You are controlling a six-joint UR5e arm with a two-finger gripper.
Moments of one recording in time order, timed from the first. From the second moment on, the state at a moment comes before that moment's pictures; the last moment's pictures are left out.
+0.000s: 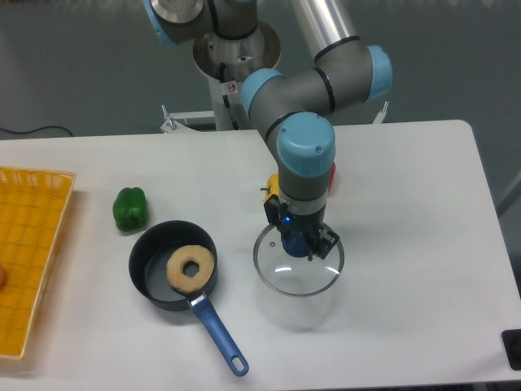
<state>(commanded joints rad) 2.48 -1.92 -1.61 -1.08 1.54 1.11</state>
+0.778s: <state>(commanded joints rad) 2.38 -1.88 -1.62 -1.11 1.54 0.99</state>
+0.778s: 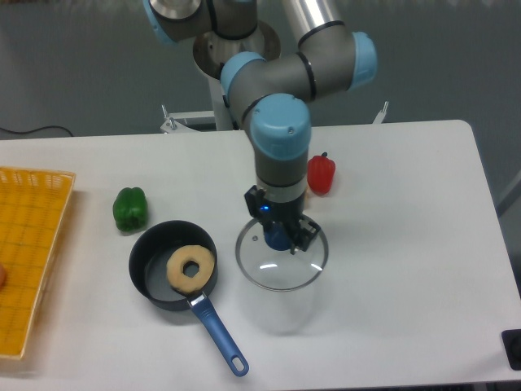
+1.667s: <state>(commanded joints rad) 2.22 -1.91 -1.59 -1.14 1.55 0.94</state>
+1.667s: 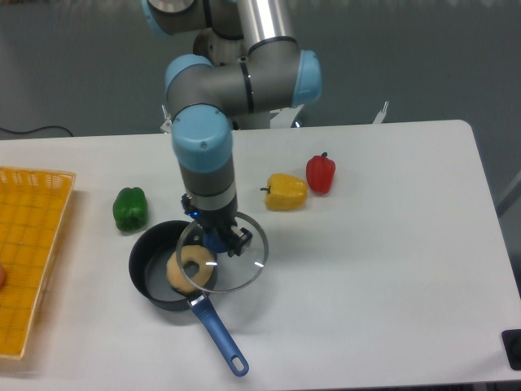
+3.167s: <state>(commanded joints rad) 2.12 -1.95 -1.59 -1.13 1.59 0.91</state>
